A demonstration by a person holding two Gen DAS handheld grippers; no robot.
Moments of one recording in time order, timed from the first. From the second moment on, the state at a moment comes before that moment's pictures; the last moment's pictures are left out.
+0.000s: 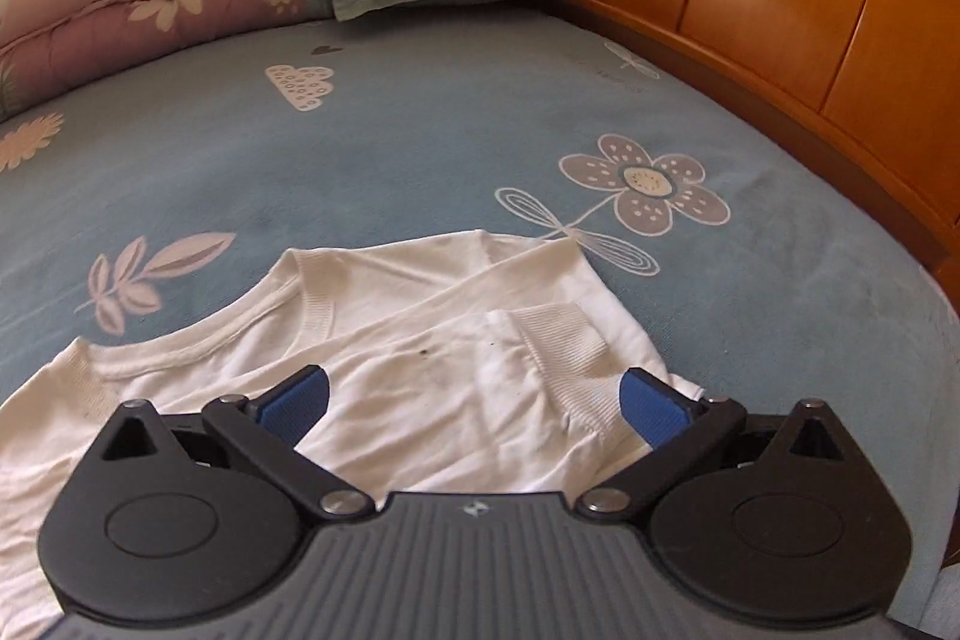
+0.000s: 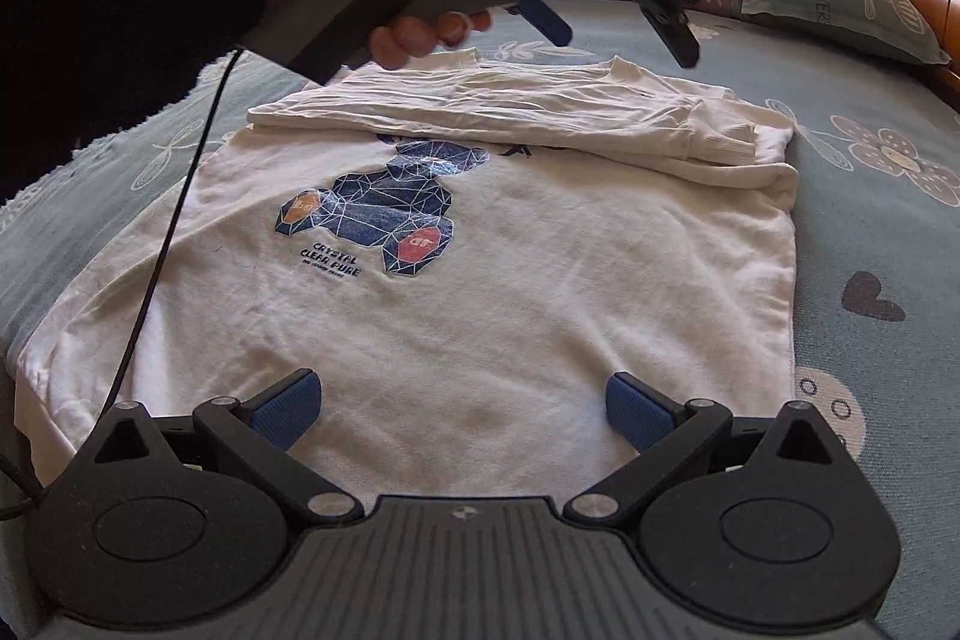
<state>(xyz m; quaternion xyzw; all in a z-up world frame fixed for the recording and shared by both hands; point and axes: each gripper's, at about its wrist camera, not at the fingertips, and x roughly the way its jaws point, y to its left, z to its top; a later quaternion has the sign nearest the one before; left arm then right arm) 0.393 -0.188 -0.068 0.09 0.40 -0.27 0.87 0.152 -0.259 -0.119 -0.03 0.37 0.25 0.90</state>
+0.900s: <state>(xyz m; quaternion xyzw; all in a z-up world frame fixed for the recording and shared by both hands) 0.391 -0.224 -0.084 0.00 0.41 -0.34 0.85 0.151 -0.266 -0.120 -0.02 0.37 0.25 0.89</state>
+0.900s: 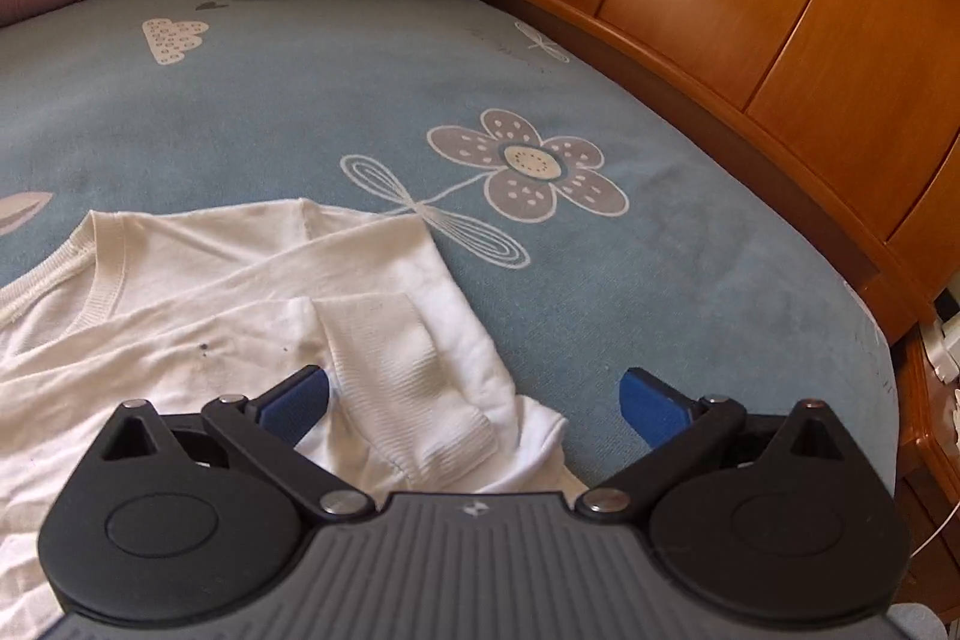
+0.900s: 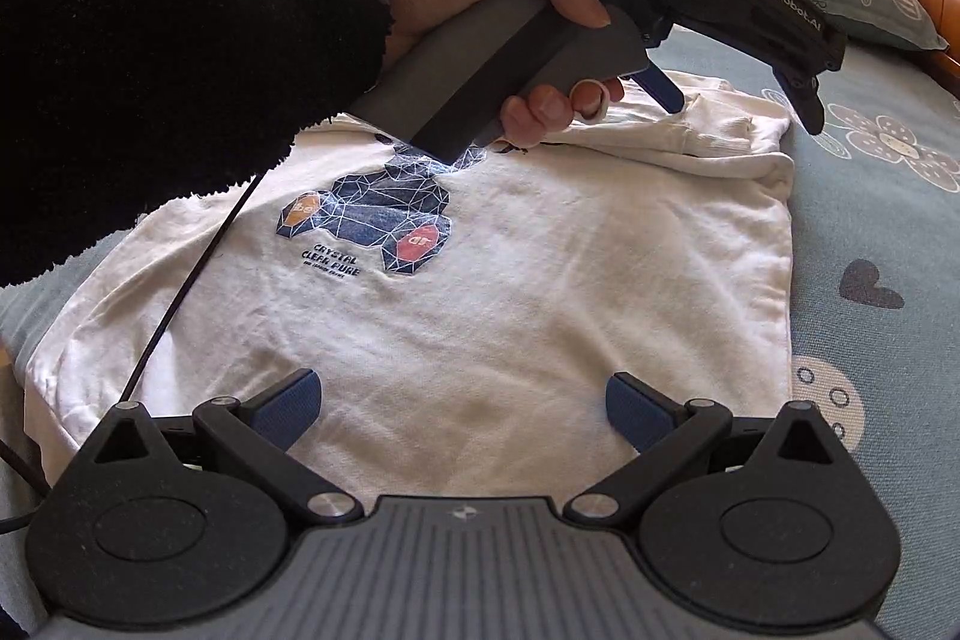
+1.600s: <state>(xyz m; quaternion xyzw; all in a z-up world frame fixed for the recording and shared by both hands) 0.315 -0.094 0.023 -0.01 0.42 -0.28 0.87 0.147 -0.260 -0.120 -0.05 0.35 0.24 0.91</state>
